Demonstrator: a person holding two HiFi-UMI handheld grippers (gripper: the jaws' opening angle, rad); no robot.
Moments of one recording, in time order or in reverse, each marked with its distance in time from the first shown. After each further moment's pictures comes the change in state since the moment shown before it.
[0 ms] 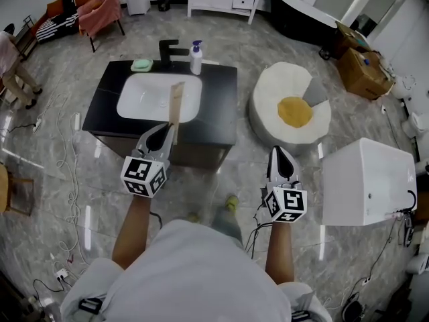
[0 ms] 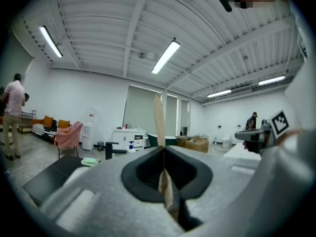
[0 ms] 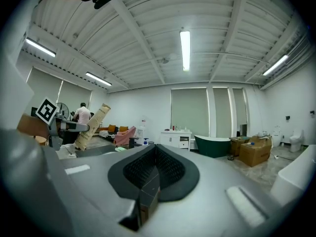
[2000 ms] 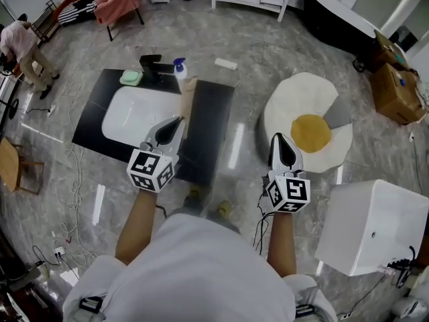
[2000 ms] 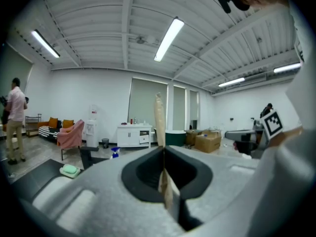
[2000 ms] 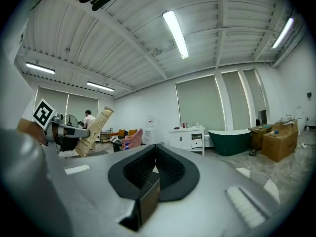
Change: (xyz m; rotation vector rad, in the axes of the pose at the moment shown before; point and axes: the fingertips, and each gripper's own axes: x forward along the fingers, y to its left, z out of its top) left arm 0.348 -0.009 0.013 0.011 0.087 0.112; right arm 0.294 -0.247 -0.002 0.099 0.010 0.188
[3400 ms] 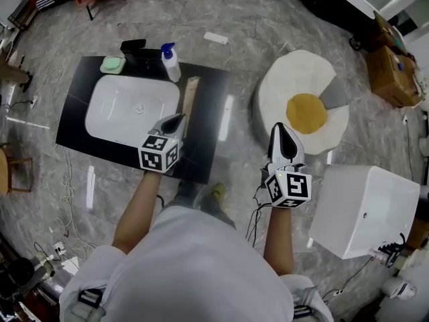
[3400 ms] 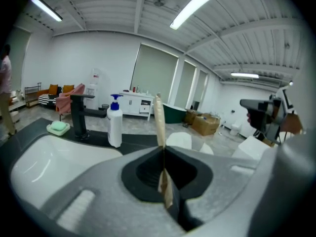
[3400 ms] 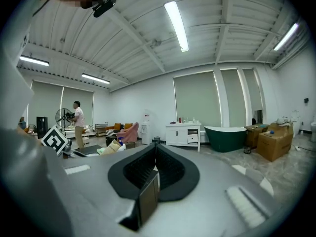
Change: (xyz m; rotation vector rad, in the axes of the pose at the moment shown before) left arm 0.096 0.070 -0.150 -0.185 0.314 -0.030; right arm 0.079 -0.005 -0.025 -0.015 0.070 -0.055
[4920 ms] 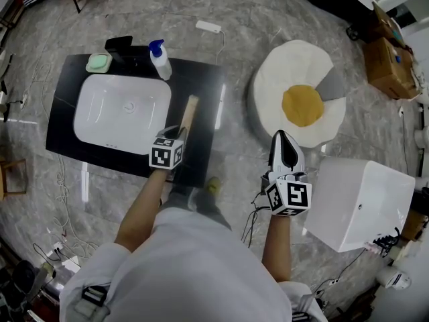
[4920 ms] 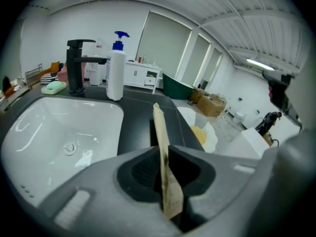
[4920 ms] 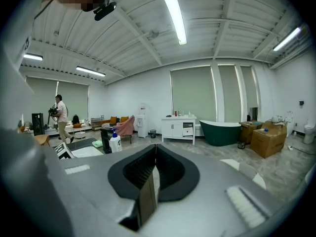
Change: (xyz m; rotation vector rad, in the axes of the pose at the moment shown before) left arm 0.074 0.034 -0.120 -0.109 0.311 0.033; right arm 0.023 -0.019 -0.032 0.005 0.085 -0.053
